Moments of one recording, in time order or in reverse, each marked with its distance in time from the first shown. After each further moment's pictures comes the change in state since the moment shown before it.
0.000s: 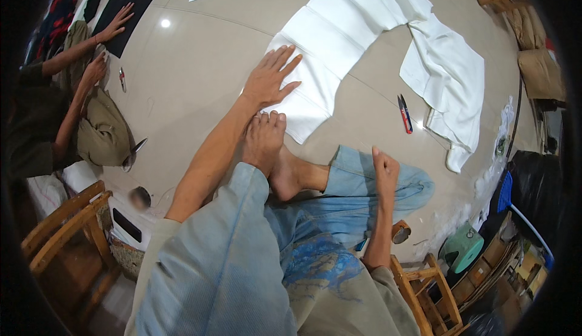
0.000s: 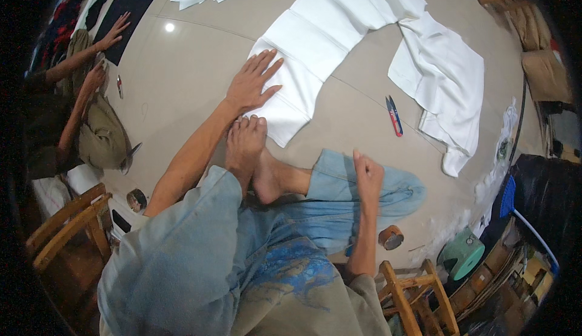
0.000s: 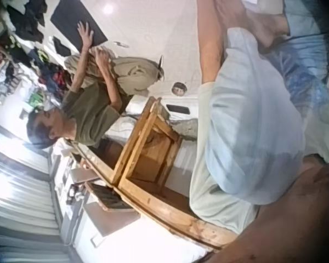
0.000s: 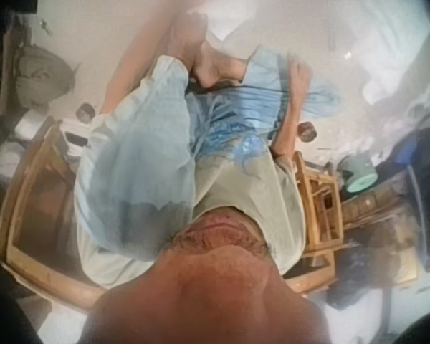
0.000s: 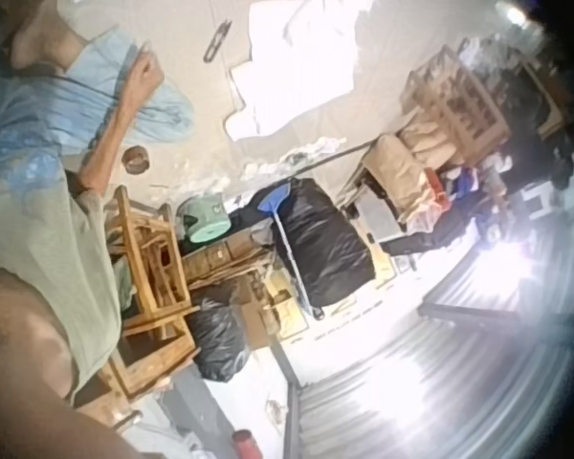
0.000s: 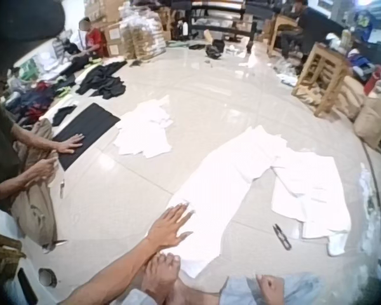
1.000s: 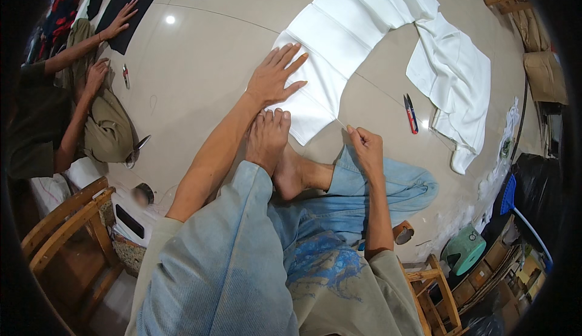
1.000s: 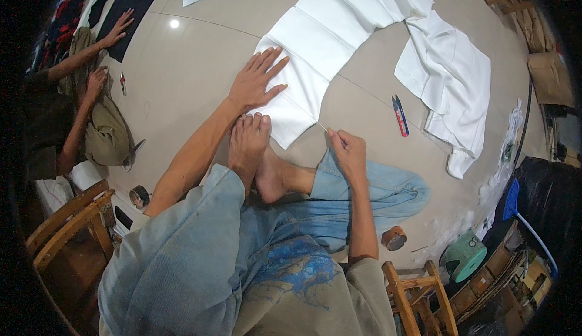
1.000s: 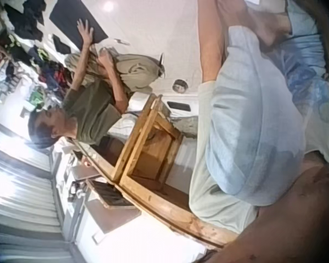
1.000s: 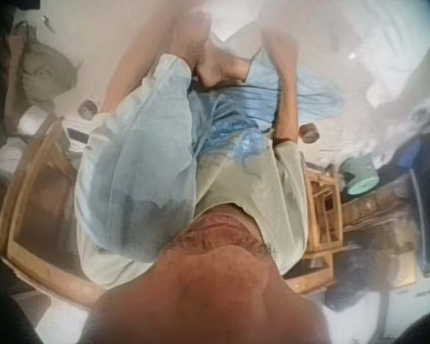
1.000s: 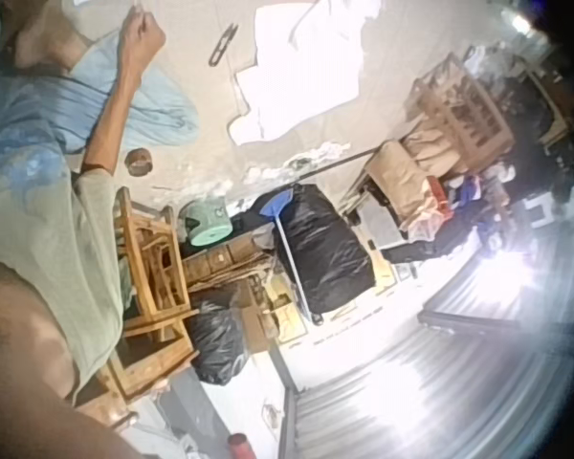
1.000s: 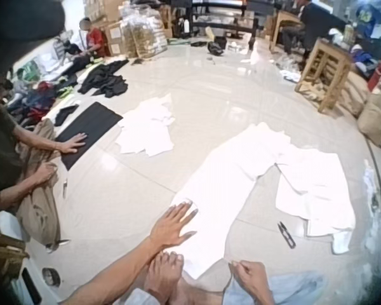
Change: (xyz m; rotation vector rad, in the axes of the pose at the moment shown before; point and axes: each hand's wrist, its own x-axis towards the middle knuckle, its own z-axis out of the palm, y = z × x) left_hand 0.001 0.003 -0.007 -0.010 0.016 0.030; right_hand 0.046 0.013 0.057 -0.288 -0.164 -0.201
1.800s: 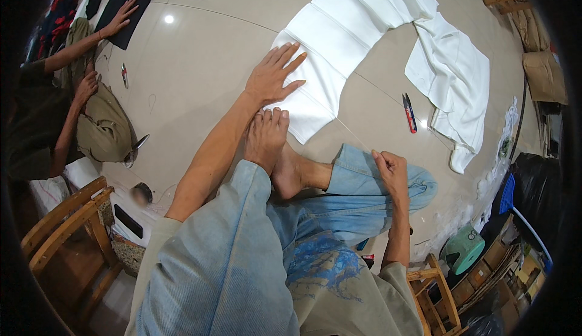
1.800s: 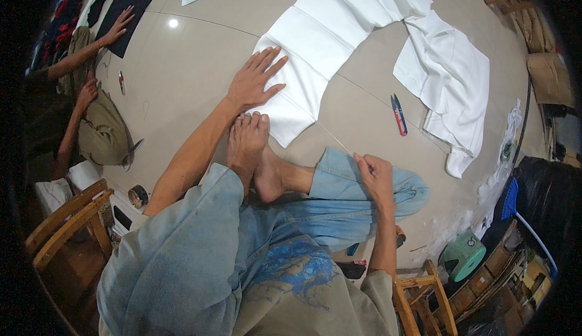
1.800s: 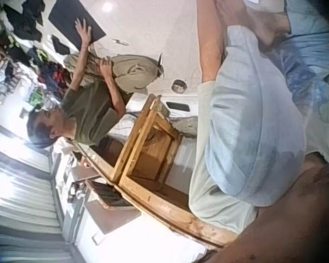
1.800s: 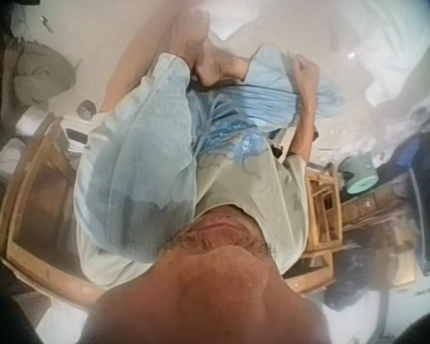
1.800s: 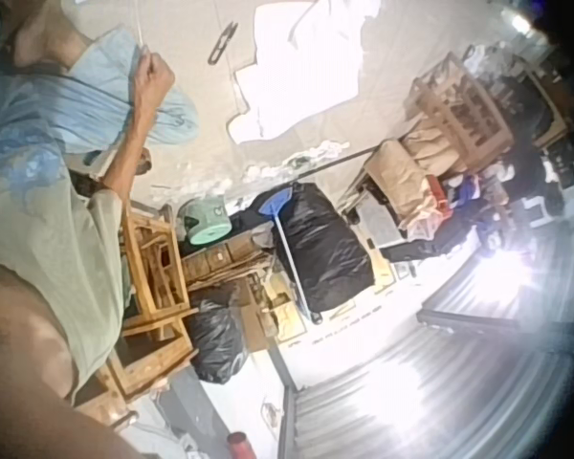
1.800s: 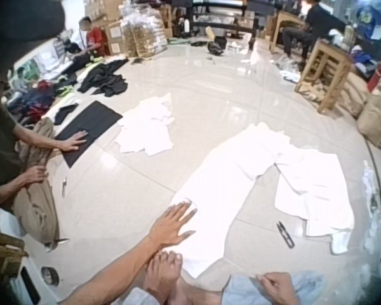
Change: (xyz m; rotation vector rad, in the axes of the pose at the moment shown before) left_hand -0.003 -0.002 -0.001 -0.108 -0.011 0.019; right_hand -0.044 0.022 -0.077 -0.178 -0.071 -0.029
